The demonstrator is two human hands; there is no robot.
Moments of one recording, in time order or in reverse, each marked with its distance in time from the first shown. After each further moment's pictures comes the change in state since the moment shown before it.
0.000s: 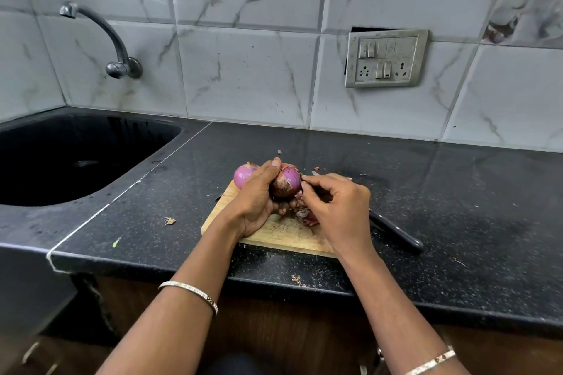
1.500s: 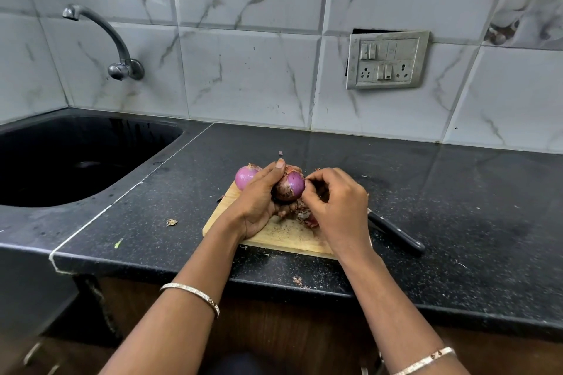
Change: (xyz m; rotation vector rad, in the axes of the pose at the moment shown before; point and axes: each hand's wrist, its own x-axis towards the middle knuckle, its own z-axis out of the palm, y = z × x) left_hand 0.000 0.000 0.001 -0.030 -0.025 0.007; right_hand 0.002 0.004 0.006 -0.156 -0.007 -0.045
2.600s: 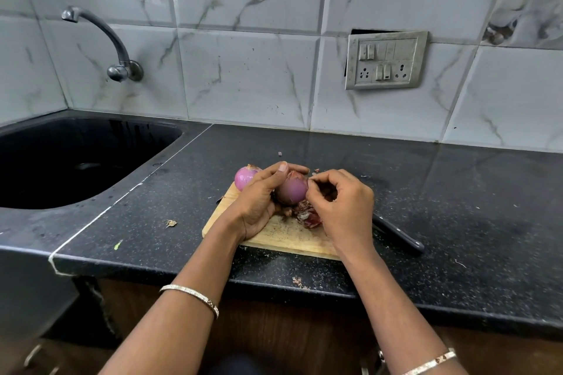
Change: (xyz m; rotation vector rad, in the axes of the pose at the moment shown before) left_hand 0.001 -0.002 -0.004 0.050 -0.100 0.065; right_hand 0.001 0.000 -0.006 0.083 0.008 0.127
